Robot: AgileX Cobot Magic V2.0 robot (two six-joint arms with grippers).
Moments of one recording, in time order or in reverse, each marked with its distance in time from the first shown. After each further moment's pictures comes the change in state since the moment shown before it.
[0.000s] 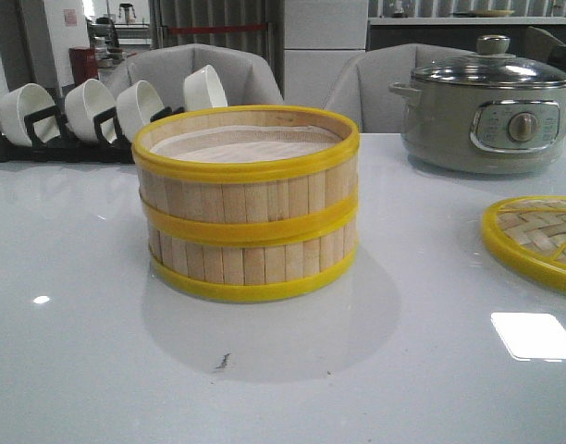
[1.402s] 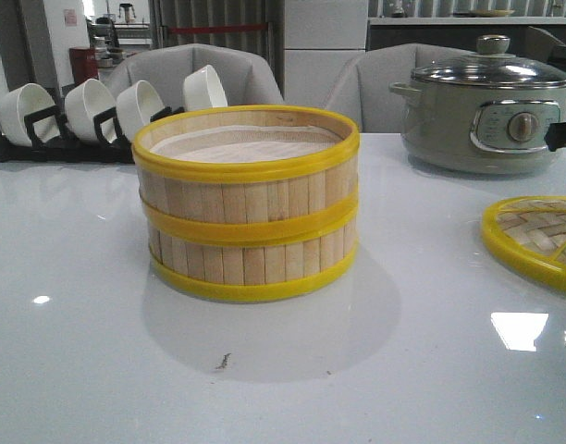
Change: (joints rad) left arm 0.000 0.000 0.001 0.000 -0.001 0.000; right arm -0.049 0.258 -0.097 -0.022 -0.025 0.000
